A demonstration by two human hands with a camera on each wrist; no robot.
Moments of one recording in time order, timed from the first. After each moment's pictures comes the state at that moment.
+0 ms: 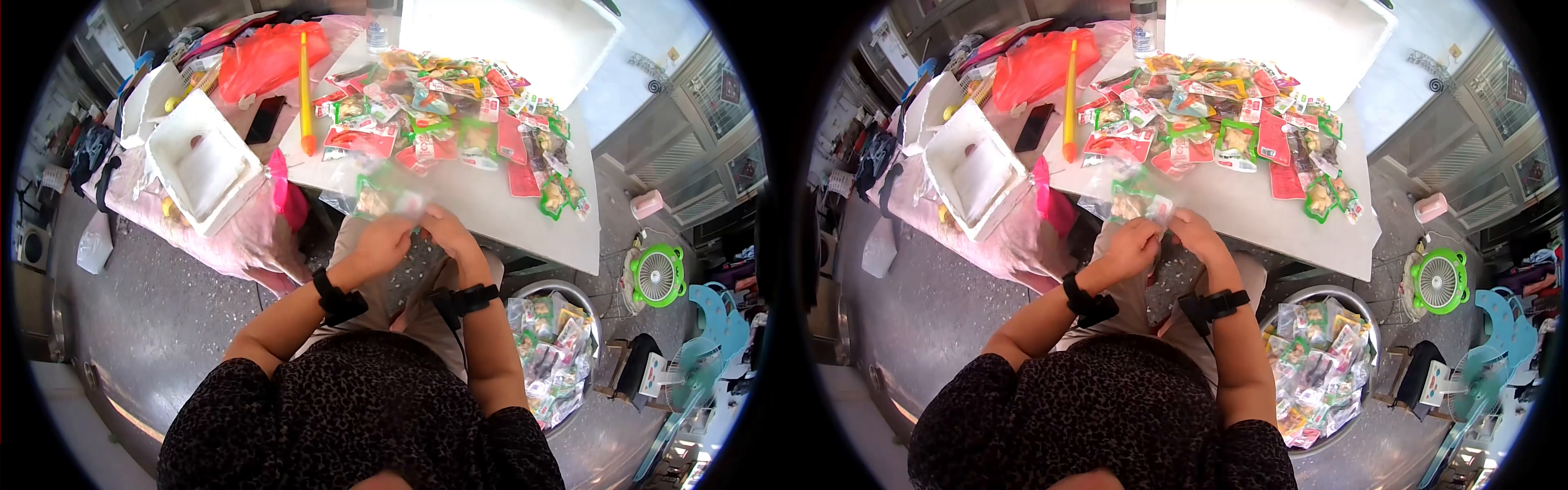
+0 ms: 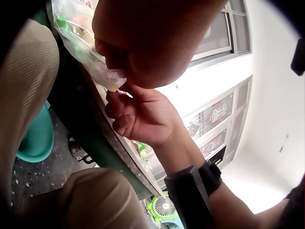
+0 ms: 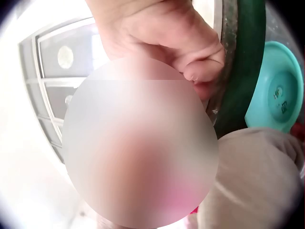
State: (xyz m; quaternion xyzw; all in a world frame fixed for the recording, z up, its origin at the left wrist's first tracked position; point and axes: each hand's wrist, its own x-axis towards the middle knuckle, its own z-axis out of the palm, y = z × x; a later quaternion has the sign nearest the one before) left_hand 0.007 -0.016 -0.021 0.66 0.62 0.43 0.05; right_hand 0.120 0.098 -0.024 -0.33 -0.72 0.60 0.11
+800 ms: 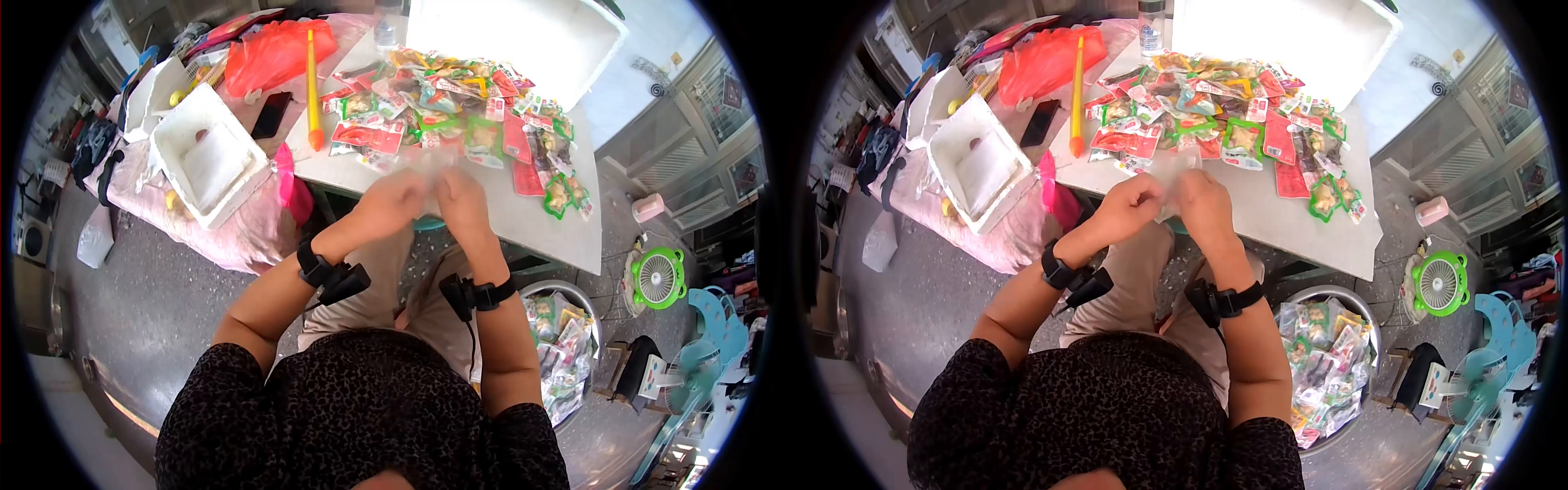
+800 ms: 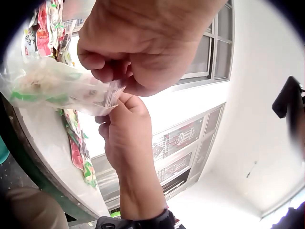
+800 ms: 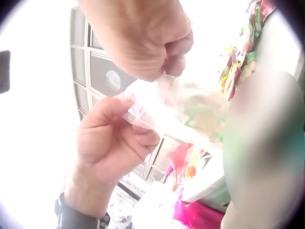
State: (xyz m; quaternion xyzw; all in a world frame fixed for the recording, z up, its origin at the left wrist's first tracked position) left_hand -0.012 -0.009 0.060 0.60 0.57 0.50 0.25; right_hand 0.113 0.085 0.048 -0.26 -0.86 0.25 0.36
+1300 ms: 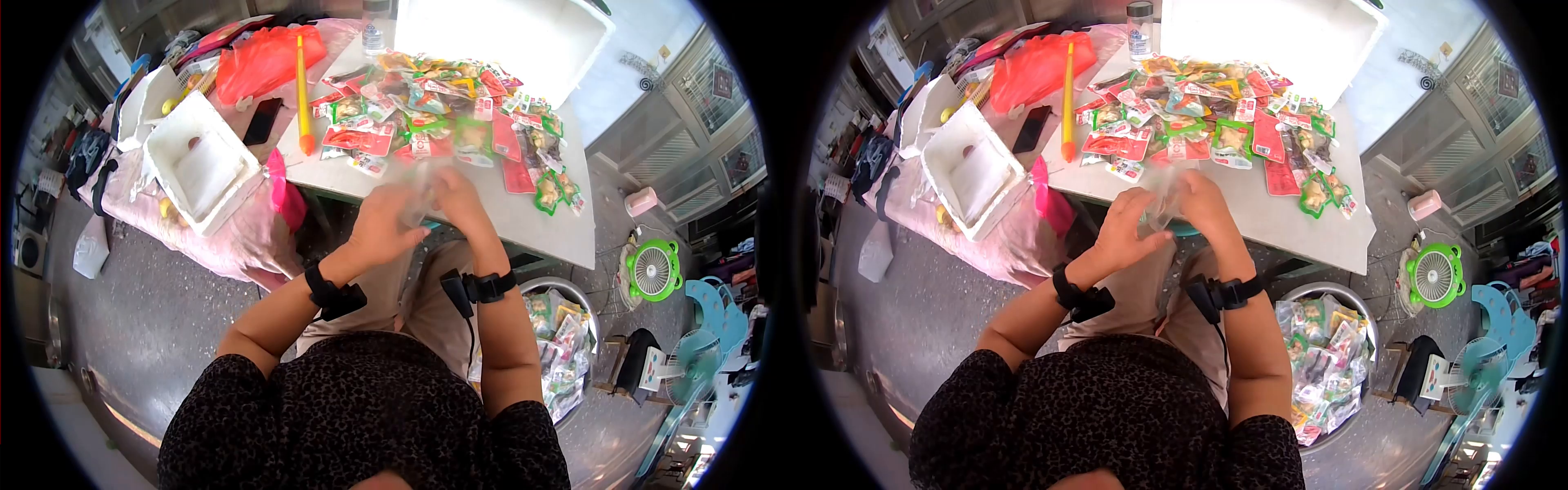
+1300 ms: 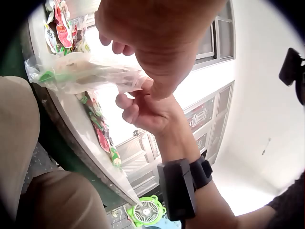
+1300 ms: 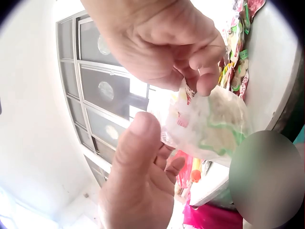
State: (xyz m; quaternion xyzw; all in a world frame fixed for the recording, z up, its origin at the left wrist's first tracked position) left_hand 0.011 -0.024 0.040 0.66 0.62 0.44 -0.03; right_hand 0.119 0.102 0.039 -0.32 -0.76 0.50 0.27
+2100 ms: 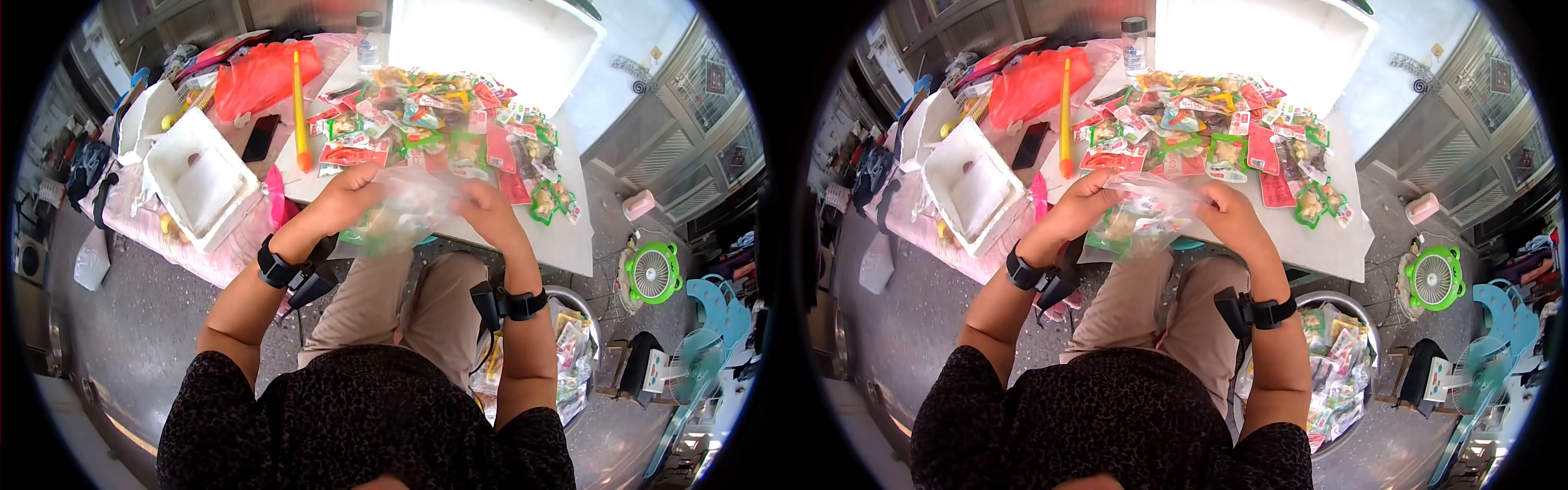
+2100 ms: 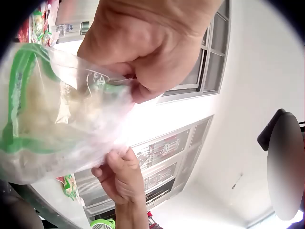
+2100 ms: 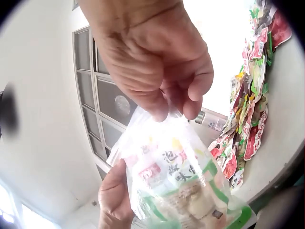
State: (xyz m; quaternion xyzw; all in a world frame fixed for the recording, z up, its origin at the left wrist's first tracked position) left_hand -0.048 -0.014 0.103 0.56 0.52 0.50 0.40; right_hand 0.163 0.107 0.087 -0.23 -0.82 0.44 0.28
